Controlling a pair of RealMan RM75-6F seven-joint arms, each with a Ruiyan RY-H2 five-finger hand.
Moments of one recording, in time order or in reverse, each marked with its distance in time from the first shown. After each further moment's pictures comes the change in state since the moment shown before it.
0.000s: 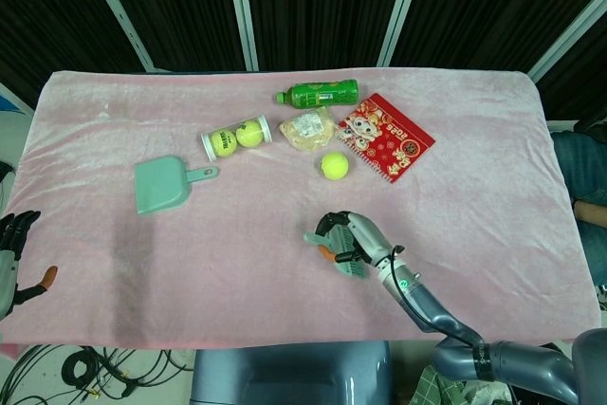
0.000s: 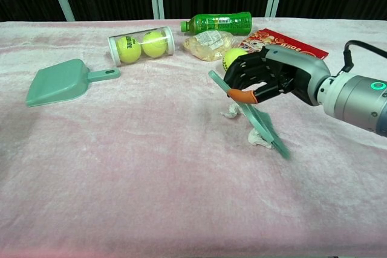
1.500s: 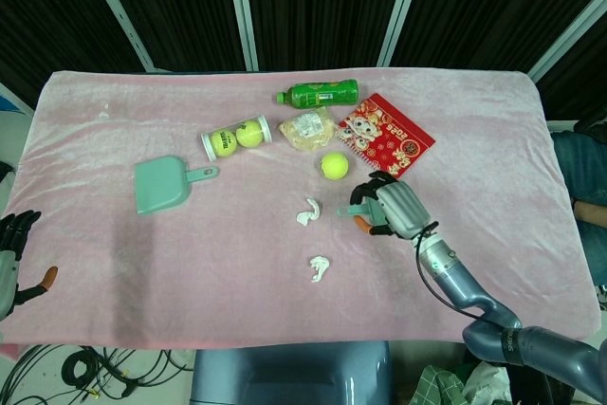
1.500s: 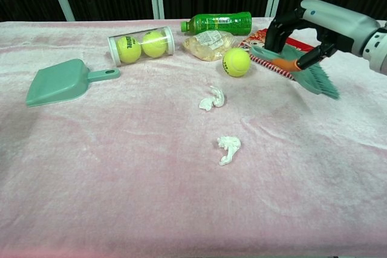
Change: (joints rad) left arm 0.000 0.000 0.001 -0.004 -0.004 -0.001 0.010; right arm -0.004 0.125 -0.004 0.162 -0.189 0.091 -0.310
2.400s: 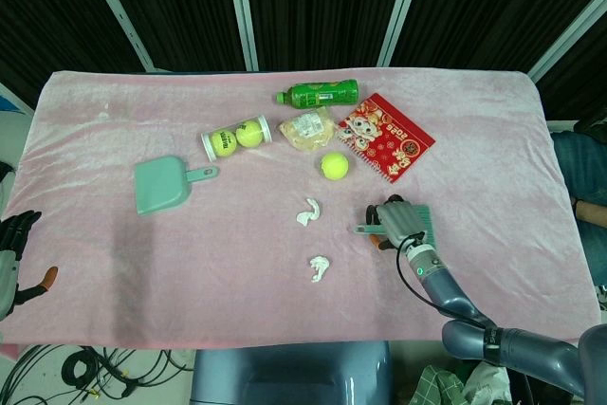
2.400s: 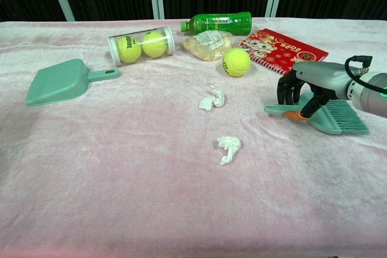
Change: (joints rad) left arm -0.001 0.003 0.000 -0.002 -0.002 -0.004 -0.002; right arm 0.042 -0.077 -0.015 -0.059 0.515 -0.182 -0.591
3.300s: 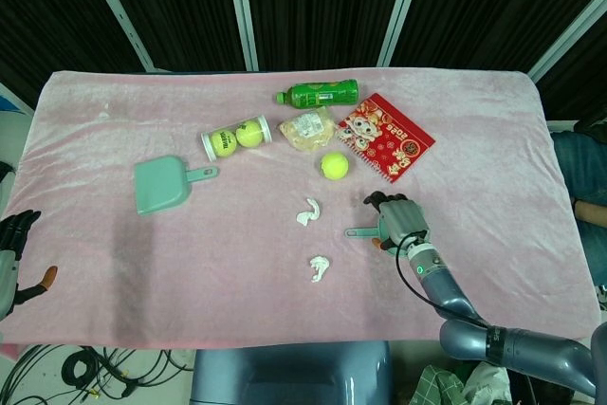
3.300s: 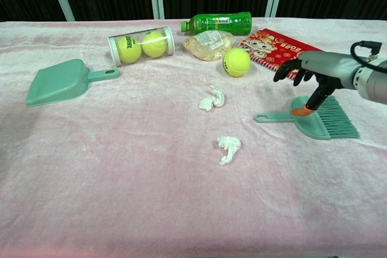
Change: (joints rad) left arm 0.001 -0.006 -0.001 0.007 0.006 0.010 0.008; right arm 0.018 0.093 0.018 -0.172 0.184 0.077 -0.103
